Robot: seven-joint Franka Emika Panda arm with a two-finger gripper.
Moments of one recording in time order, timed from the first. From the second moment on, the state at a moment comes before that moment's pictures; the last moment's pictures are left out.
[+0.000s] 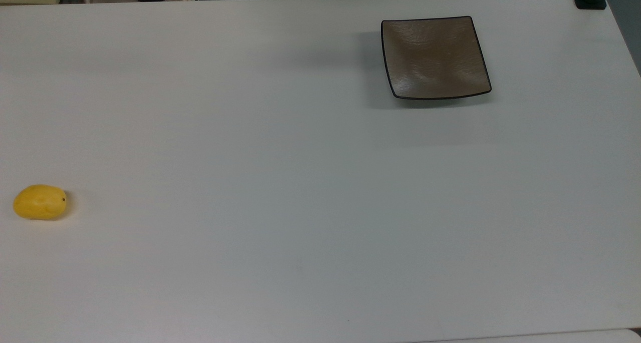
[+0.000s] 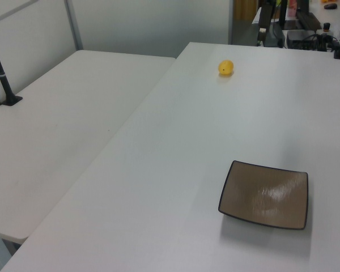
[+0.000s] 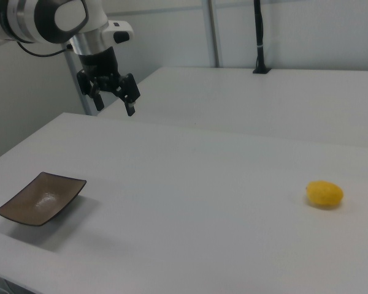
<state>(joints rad) 0.21 -0.07 -0.12 -1.64 0.05 1.67 -0.06</state>
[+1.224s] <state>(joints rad) 0.20 -0.07 -0.14 -1.64 0.06 1.67 -0.06</state>
